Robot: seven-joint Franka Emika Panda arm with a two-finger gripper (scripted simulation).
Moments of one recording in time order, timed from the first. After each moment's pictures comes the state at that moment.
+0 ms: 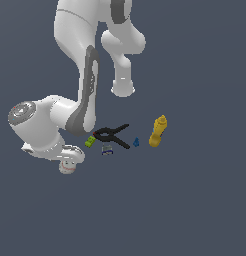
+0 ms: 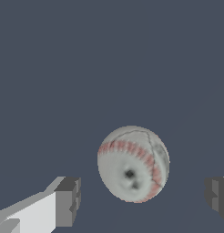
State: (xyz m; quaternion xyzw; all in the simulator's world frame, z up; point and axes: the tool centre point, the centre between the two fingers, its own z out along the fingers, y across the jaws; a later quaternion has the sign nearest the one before) arm 0.070 -0.250 0.094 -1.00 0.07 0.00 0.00
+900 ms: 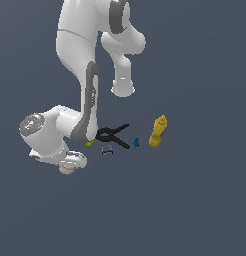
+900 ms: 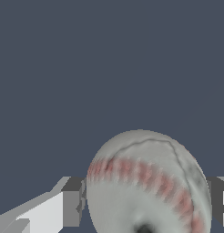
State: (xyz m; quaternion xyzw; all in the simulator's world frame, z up) arm 0.070 -0.251 0.048 -1.00 0.07 0.00 0.00
